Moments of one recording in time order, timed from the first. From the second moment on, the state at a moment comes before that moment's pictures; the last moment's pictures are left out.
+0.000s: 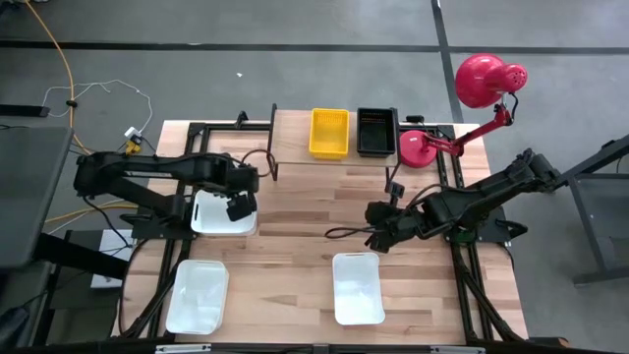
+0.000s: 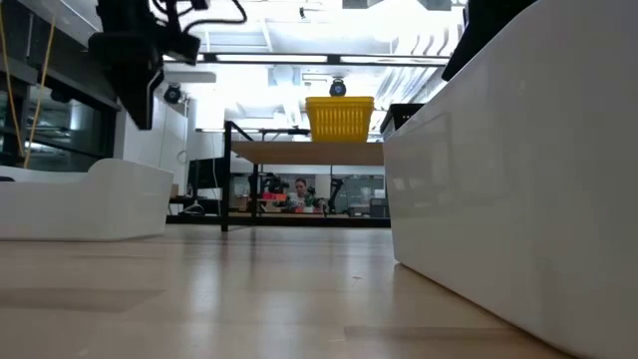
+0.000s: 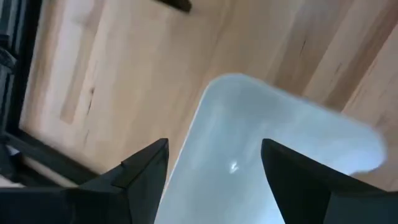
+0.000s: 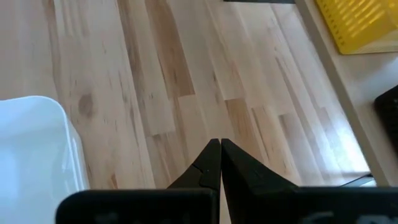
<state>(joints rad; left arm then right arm) 0.18 1.24 1.03 -1.24 -0.29 -0.30 0.38 1.36 1.12 -0.84 0.58 0.40</state>
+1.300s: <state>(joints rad) 0.30 1.47 0.83 -1.20 -0.45 0.13 0.38 1.36 1.12 -0.84 0.57 0.41</state>
